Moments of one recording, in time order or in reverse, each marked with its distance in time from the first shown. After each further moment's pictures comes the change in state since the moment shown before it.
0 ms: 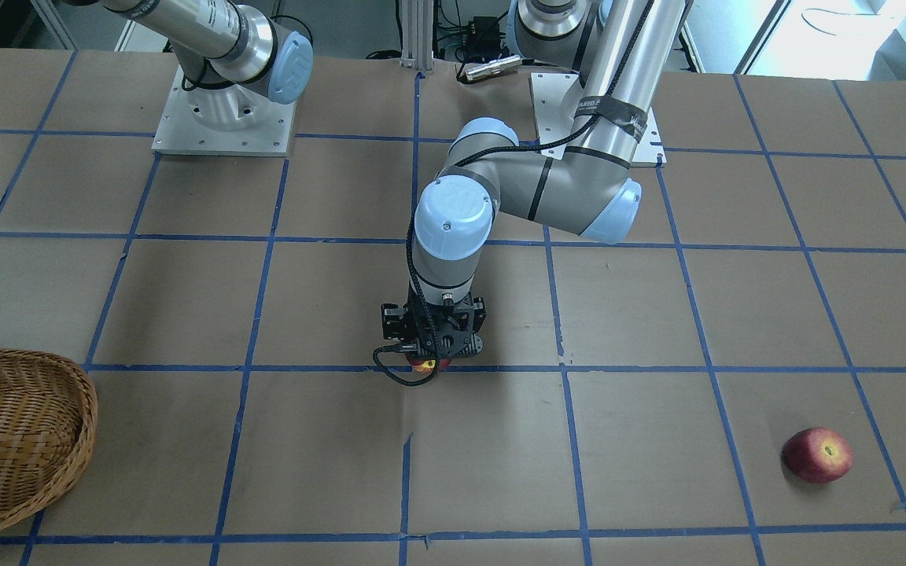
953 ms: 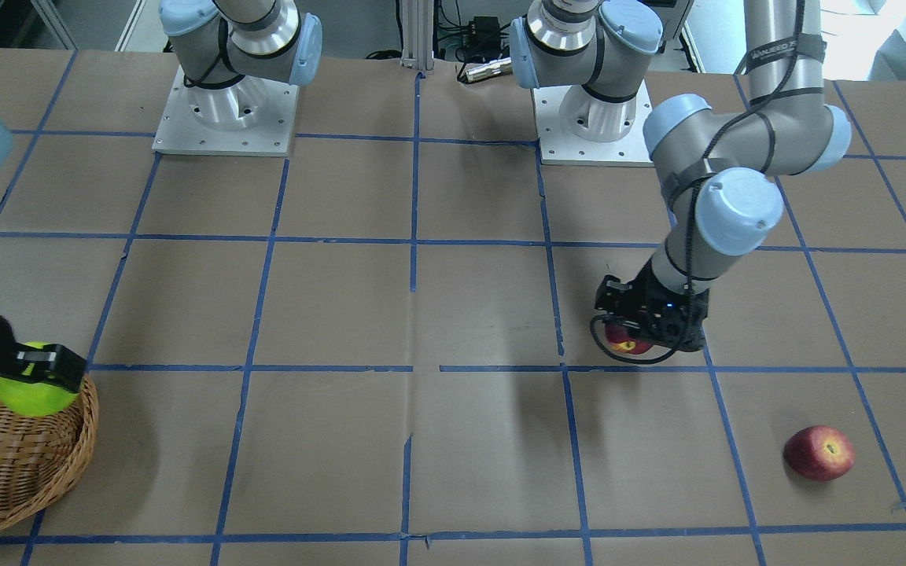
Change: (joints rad) left arm 0.309 0.207 -0.125 -0.146 0.025 0.571; right arm 0.137 -0.211 0.001 0.259 0.121 0.200
